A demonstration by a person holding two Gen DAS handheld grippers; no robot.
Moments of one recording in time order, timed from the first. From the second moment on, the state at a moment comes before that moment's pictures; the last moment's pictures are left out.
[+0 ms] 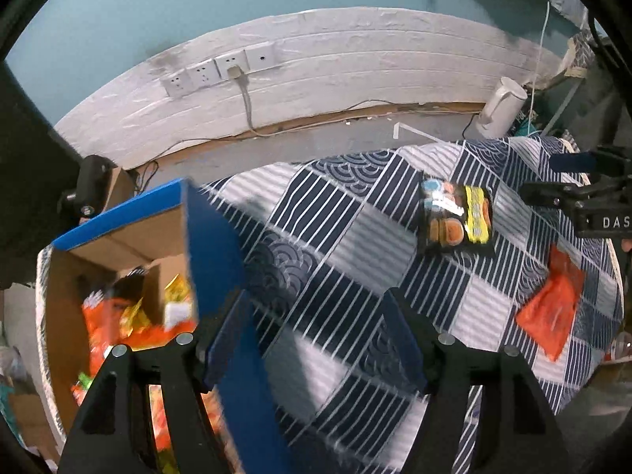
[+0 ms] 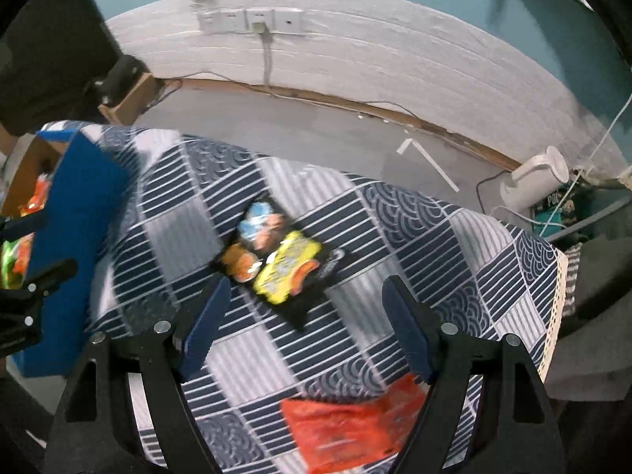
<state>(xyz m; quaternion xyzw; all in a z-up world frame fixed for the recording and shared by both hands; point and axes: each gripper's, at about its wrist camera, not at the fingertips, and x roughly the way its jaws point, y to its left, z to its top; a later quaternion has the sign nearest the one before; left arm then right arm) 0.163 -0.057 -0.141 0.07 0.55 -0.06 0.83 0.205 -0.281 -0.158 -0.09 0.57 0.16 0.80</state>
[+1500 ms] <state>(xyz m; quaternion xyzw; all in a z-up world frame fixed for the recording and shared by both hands) 0.164 -0.108 -0.175 0.11 0.58 -0.11 0.80 0.145 -0.333 -0.222 -0.04 0.66 0.08 0.75</state>
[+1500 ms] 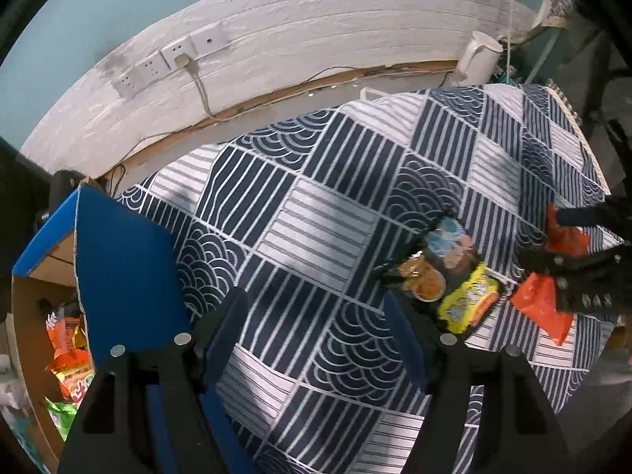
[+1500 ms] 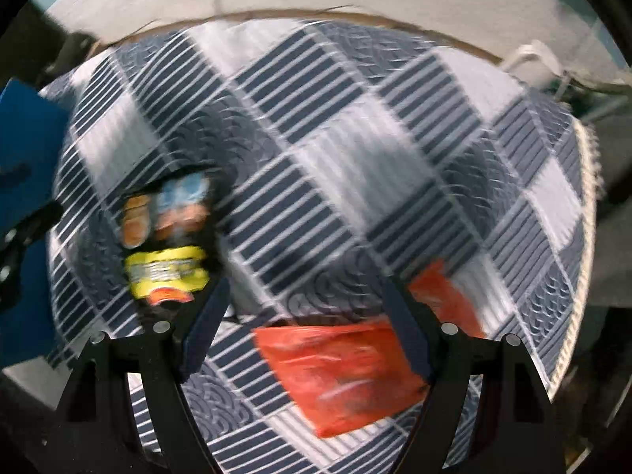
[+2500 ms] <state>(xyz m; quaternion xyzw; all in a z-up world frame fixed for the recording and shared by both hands) 0.127 -0.141 -0.175 0.11 0.60 -0.14 0.78 0.070 -0.424 -0.210 0.01 0.66 0.03 0.75</state>
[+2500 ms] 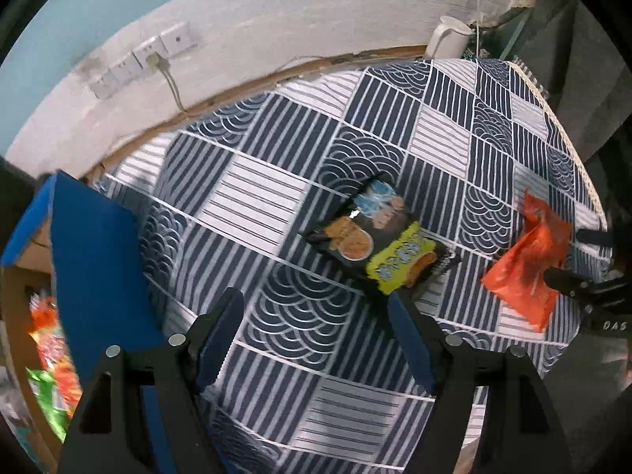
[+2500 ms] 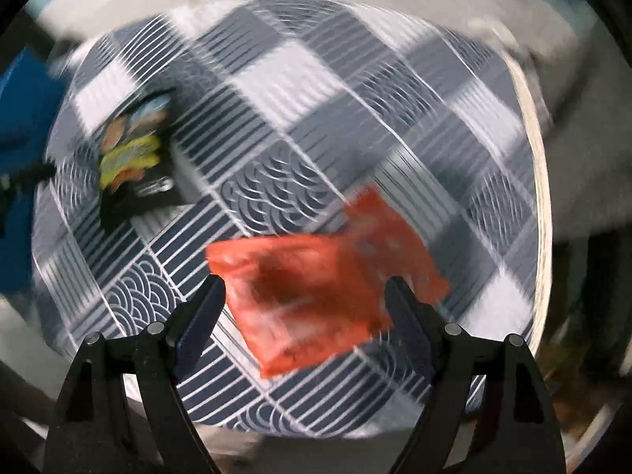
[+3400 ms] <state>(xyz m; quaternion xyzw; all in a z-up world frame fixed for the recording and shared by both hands) 0.156 -0.143 -0.208 -0.04 0.67 -0.09 0.74 0.140 -0.420 -0.260 0.10 0.67 -0.03 0.74</state>
